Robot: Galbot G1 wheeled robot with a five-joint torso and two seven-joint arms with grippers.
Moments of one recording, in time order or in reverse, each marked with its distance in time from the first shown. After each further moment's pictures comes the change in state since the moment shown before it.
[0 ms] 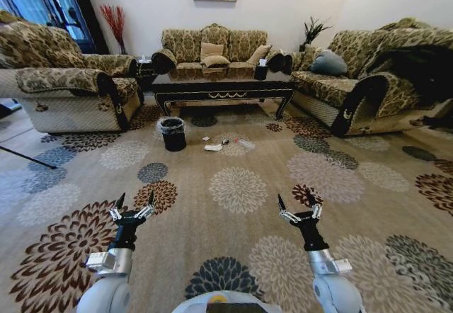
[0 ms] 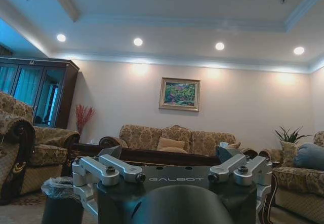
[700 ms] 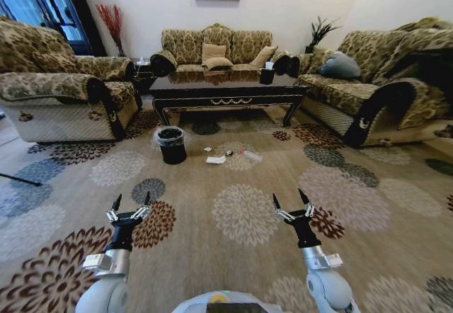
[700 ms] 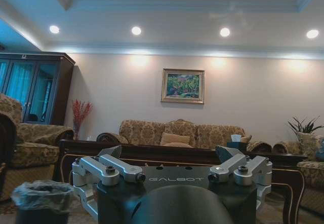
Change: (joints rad) left arm -0.007 0.003 -0.019 0.007 -0.040 -0.020 0.009; right arm 0.046 -0.001 -0.027 -0.056 0.001 -0.007 -0.001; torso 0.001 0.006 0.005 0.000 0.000
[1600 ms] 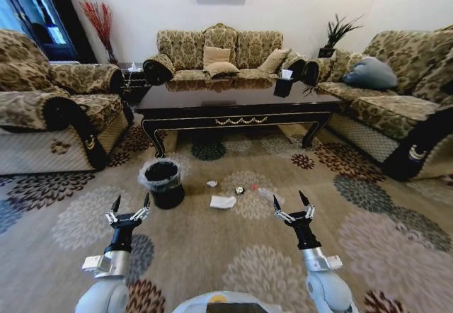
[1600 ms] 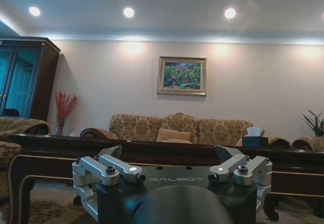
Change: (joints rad) left arm 0.011 0.003 -0.002 0.006 -0.005 -0.008 0.000; right arm -0.011 0.010 0.002 0.002 -0.001 0.004 0.002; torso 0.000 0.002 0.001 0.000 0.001
